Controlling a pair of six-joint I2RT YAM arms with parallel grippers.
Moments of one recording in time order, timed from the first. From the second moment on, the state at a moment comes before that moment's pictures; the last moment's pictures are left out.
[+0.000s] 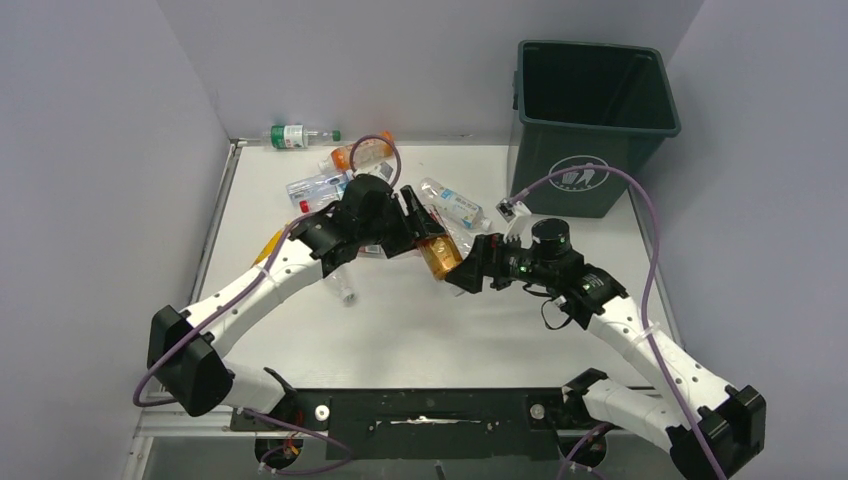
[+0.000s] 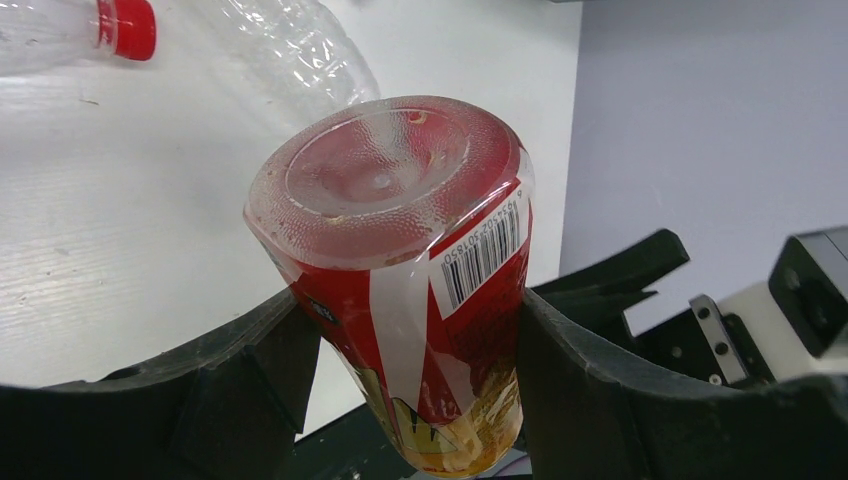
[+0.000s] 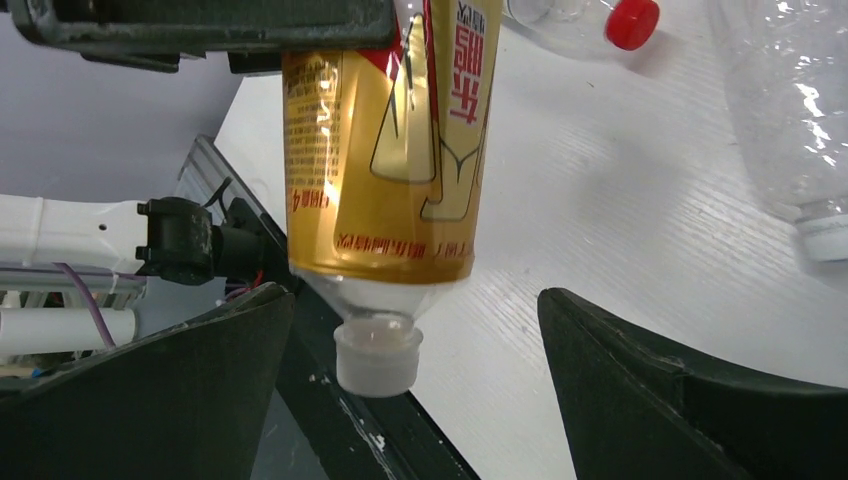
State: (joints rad) left arm -0.70 1.42 1.25 -0.45 0.09 -1.03; right arm 0.53 0.97 0.80 -0.32 -0.45 0.49
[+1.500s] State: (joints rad) left arm -0.72 1.22 0.90 0.02 0.19 -1.04; right arm 0.61 1.09 0.68 0.18 -0.62 0.77
